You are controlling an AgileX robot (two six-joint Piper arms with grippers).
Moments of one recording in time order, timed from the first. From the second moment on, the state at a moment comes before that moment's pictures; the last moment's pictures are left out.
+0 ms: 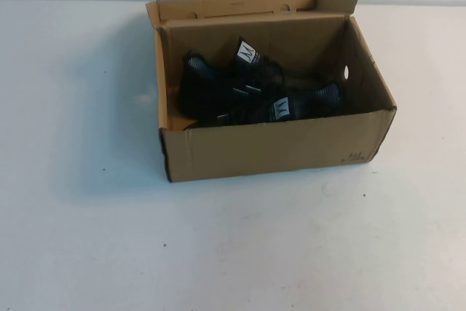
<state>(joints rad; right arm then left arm) 0.34 0.39 -0.46 0.47 0.29 -0.51 -0.19 0.02 -0.03 0.04 0.01 -0.02</state>
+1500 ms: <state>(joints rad) 0.34 0.38 -0.46 0.47 0.34 -0.51 -0.19 -0.01 0.03 0.10 0.39 -0.02</state>
